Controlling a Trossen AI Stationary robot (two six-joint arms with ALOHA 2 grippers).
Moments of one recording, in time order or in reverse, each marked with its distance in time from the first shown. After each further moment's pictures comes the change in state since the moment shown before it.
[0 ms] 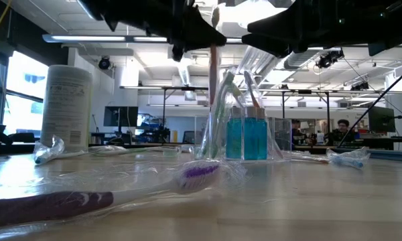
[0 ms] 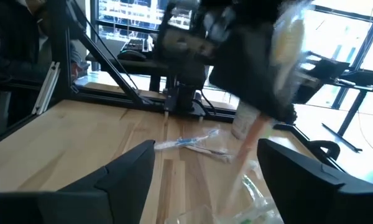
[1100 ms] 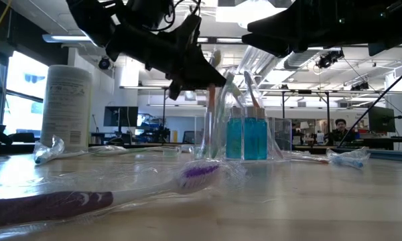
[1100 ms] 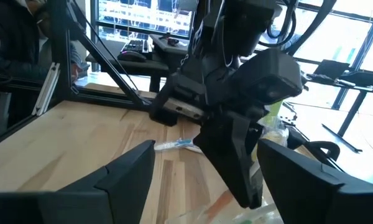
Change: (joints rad) left arm 0.023 0.147 -0.087 0.118 0.041 -0.221; right arm 0.000 0.000 0.000 0.002 0.000 -0.001
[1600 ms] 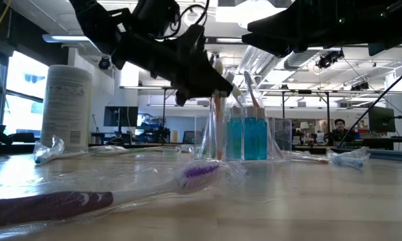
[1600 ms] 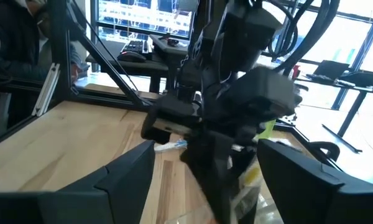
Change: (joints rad) left arm 0.000 0.074 0.022 0.040 0.067 0.080; right arm 0.000 0.000 0.000 0.002 0.000 0.000
